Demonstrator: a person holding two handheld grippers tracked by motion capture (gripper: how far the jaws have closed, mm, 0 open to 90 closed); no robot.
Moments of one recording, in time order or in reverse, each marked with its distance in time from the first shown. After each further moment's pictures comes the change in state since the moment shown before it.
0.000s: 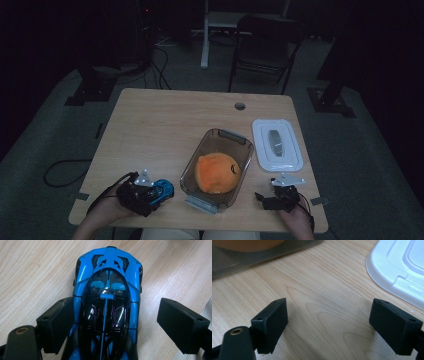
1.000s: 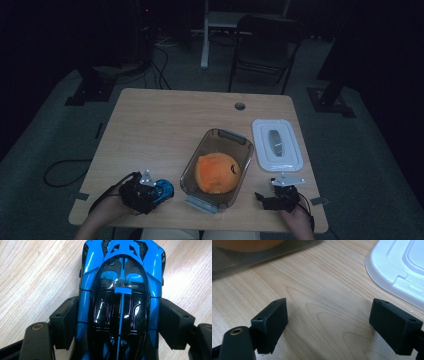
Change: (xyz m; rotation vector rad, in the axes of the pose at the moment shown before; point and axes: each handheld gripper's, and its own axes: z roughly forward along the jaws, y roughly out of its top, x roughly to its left) left arm 0.007 0.000 0.015 0.080 0.024 0.002; right arm 0.000 0.000 0.000 0.000 0.000 0.001
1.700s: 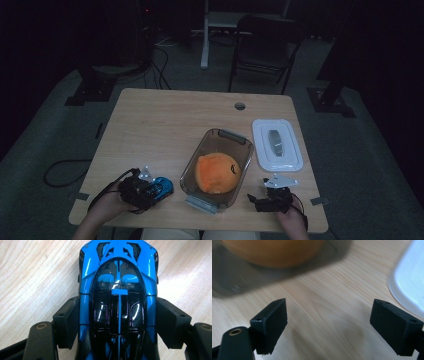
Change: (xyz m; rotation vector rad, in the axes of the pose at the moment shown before) left arm 0.009 0.007 -0.010 -0.013 -0.021 -0.039; right arm 0.026 0.017 0.000 -0.036 0.039 -0.042
